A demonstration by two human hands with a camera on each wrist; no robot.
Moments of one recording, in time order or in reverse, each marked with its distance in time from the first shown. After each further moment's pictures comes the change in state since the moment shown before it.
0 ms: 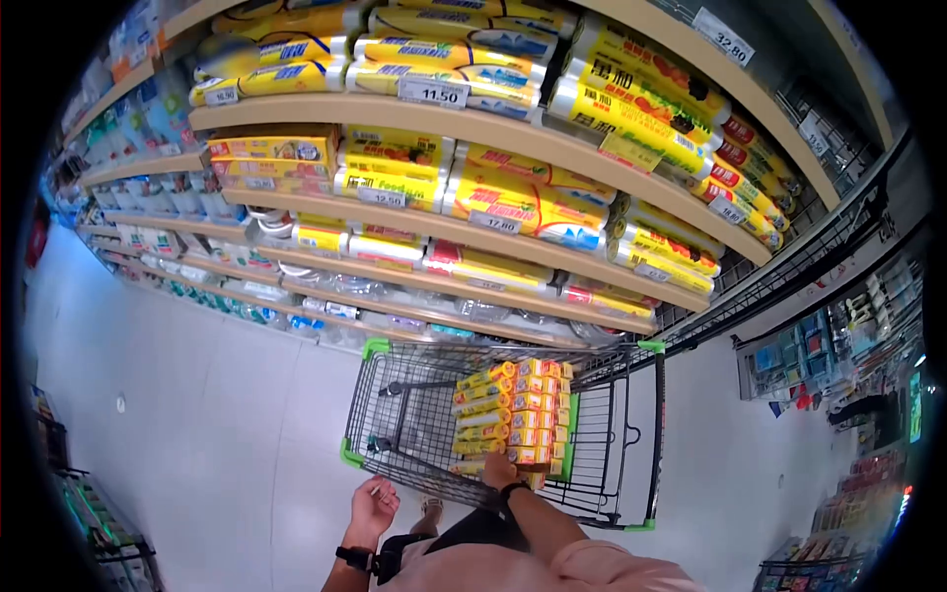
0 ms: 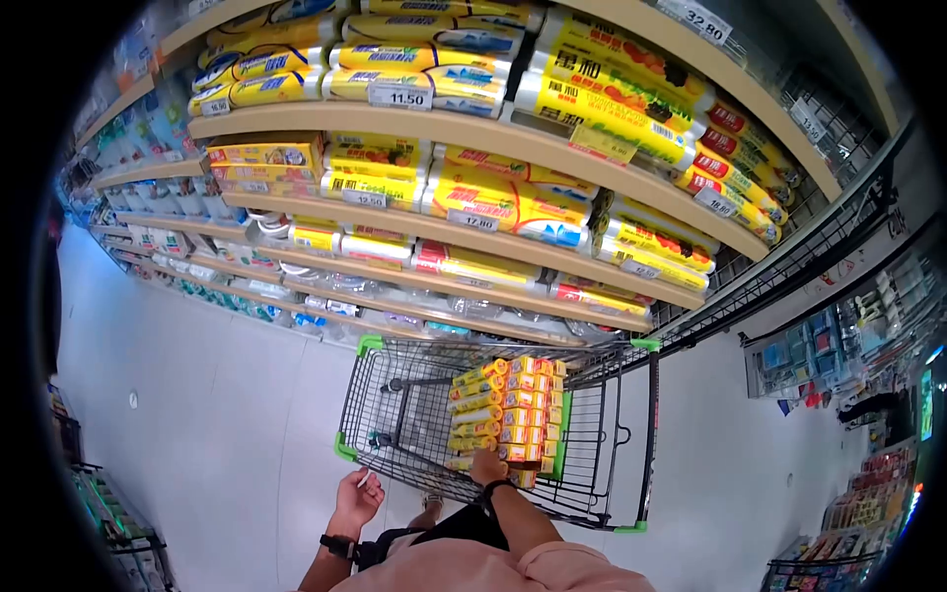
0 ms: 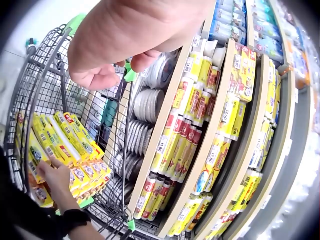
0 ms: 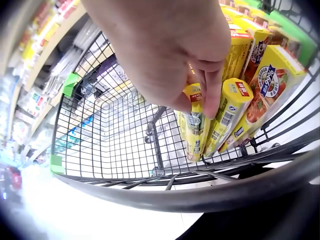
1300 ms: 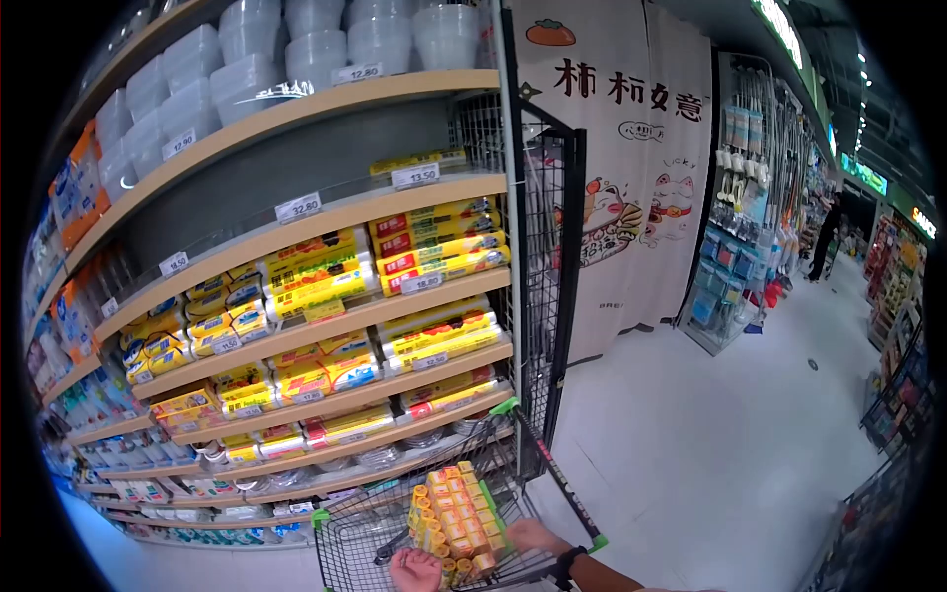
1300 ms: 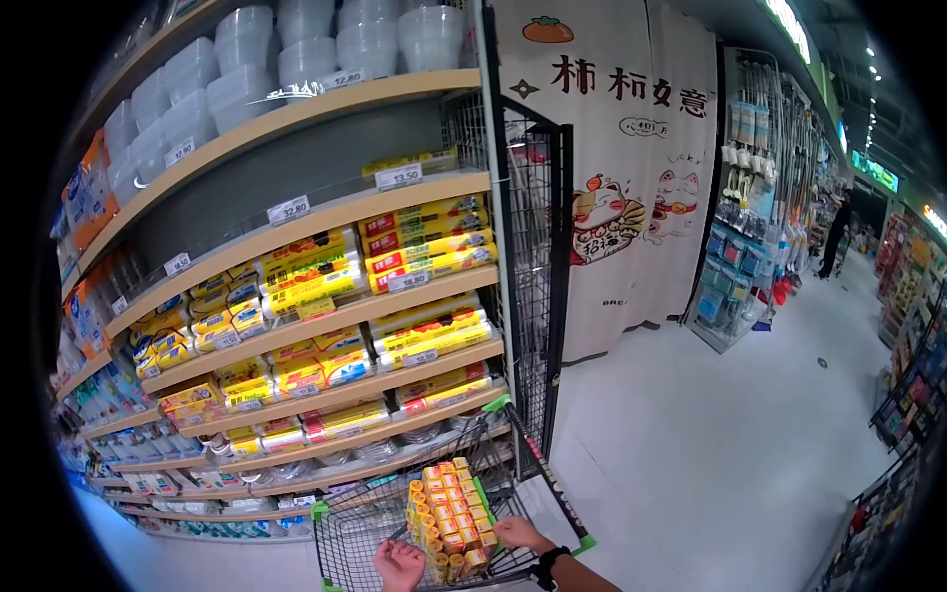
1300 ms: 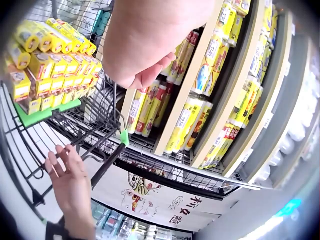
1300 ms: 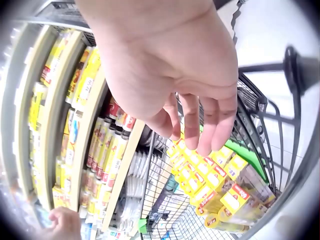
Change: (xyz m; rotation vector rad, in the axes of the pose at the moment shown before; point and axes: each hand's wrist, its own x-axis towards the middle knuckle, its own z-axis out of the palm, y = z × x) left_hand -0.048 -0.213 0.139 0.102 -0.723 -0.023; right_hand -0.165 0.208 -0.107 1.356 0.168 -0.095
